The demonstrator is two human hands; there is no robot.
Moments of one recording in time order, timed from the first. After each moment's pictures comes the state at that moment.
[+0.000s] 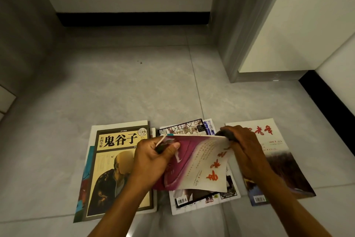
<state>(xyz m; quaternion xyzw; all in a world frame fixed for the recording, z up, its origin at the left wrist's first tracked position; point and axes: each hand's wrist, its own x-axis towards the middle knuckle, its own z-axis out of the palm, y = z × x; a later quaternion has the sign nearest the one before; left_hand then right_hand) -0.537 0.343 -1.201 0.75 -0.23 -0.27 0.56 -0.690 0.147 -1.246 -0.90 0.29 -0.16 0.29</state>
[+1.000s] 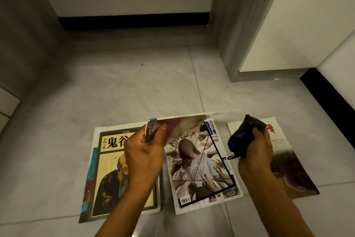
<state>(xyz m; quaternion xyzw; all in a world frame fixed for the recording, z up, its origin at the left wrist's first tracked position) -0.530 0.340 -1.201 0.76 -0.16 -0.08 0.62 -0.658 0.177 -1.215 -0.30 0.56 -0.40 0.66</state>
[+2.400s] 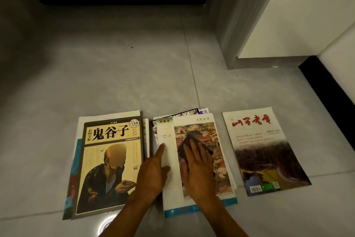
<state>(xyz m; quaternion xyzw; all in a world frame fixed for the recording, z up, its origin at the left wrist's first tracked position) -0.545 0.350 -1.330 0.86 -0.25 -0.36 0.27 -0.658 0.246 -1.370 -0.92 0.33 -0.04 0.21</state>
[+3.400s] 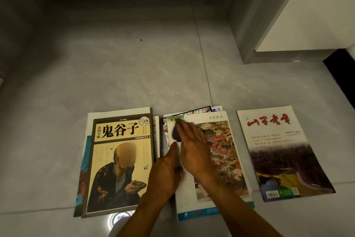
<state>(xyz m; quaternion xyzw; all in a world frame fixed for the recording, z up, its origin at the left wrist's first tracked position) -0.541 0.346 -1.343 0.86 -0.26 -0.35 0.26 -0.582 0.222 -1.379 -0.94 0.26 -0.07 0.20</state>
